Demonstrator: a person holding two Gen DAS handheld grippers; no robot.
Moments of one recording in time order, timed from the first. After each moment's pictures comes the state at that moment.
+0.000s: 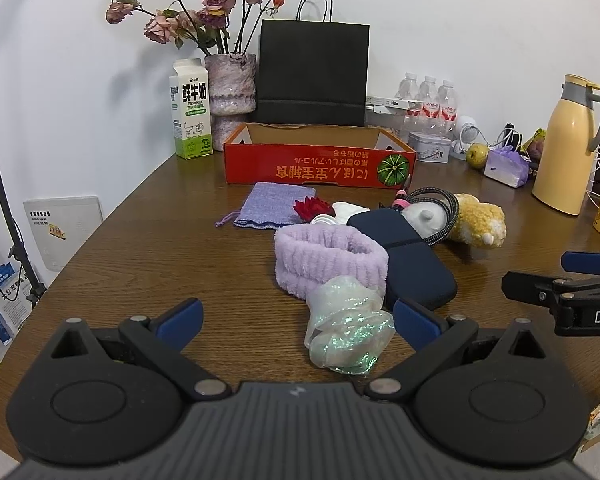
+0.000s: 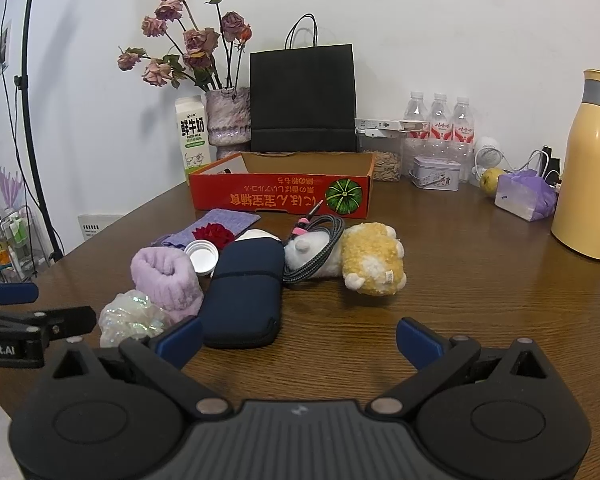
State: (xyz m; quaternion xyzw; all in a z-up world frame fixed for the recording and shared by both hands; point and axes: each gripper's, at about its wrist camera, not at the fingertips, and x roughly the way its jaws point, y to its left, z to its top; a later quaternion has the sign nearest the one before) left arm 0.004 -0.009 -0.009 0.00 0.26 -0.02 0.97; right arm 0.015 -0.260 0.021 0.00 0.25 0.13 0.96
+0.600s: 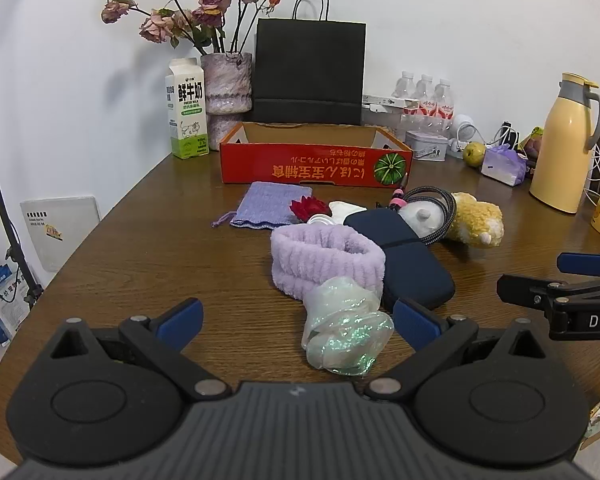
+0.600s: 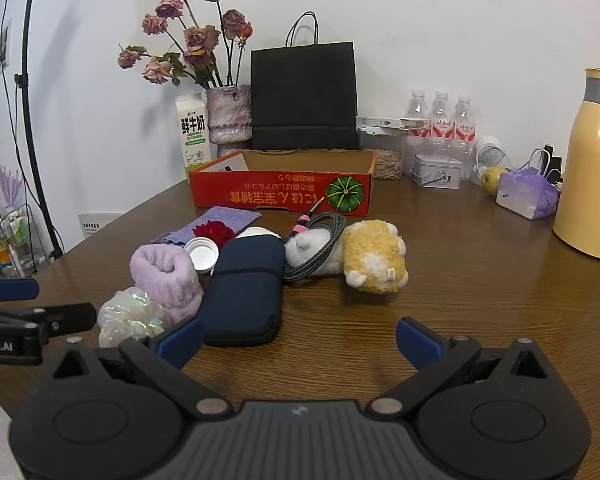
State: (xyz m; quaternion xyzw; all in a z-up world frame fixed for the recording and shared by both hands) left arm 0.006 -0.009 -0.009 0.00 0.26 -0.03 0.96; right arm 0.016 -0.258 0.019 0.00 0.25 0.13 0.96
